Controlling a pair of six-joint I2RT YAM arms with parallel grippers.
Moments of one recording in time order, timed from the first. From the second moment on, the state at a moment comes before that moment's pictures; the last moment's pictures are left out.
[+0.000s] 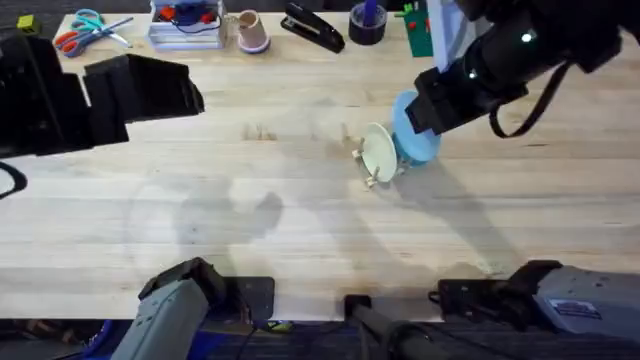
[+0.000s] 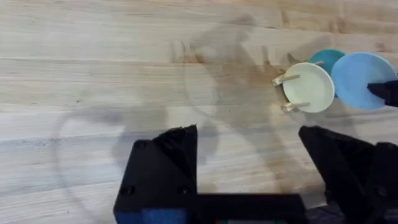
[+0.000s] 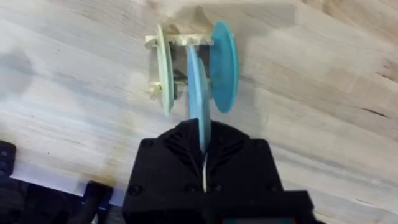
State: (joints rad) left arm 0.48 0.97 1.47 -1.59 0.55 0.27; right arm 0.60 1.44 1.46 -1.33 0.12 0.20
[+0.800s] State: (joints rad) left arm 0.48 0.97 1.47 -1.59 0.55 0.27; right arm 0.62 1.48 1.43 -1.32 0.12 0.20
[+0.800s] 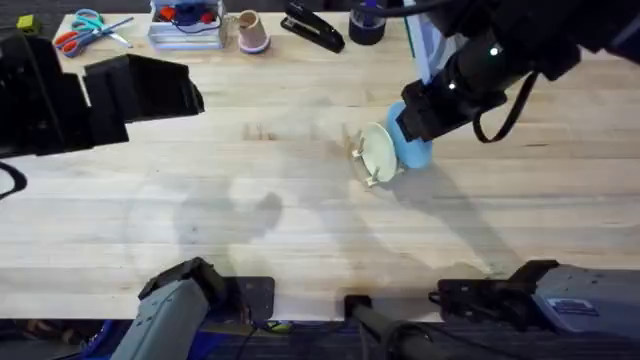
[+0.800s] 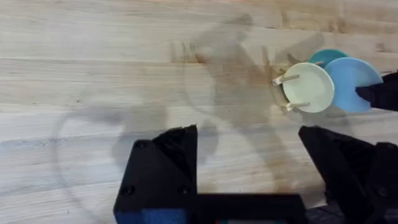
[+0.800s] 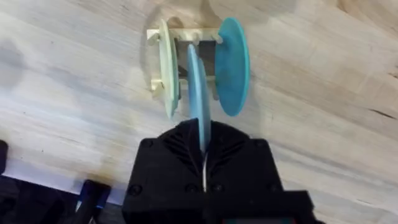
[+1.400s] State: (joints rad) left arm 0.48 0.97 1.47 -1.59 0.55 0.27; right arm 0.62 1.48 1.38 -1.27 0.12 0.21
